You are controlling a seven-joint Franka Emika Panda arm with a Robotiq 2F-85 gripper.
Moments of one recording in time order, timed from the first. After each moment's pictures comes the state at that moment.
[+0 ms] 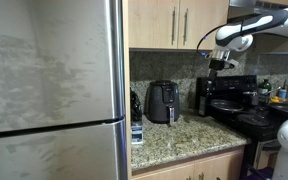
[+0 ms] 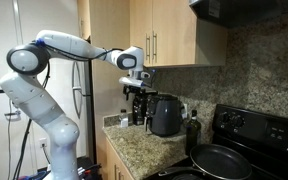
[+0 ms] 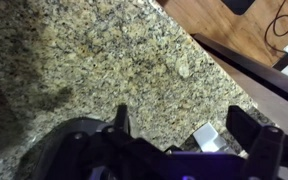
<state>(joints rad) 0.14 -0.52 -0.21 -2.25 0.12 1.79 -0.69</state>
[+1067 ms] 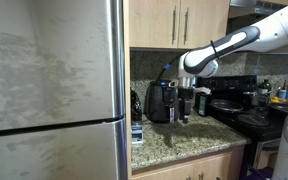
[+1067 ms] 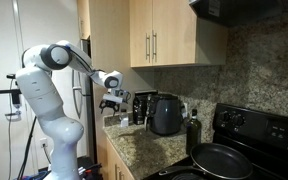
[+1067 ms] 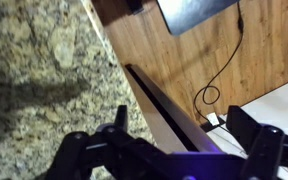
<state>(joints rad) 0.37 -0.34 0.14 -2.43 0.34 2.00 -0.77</state>
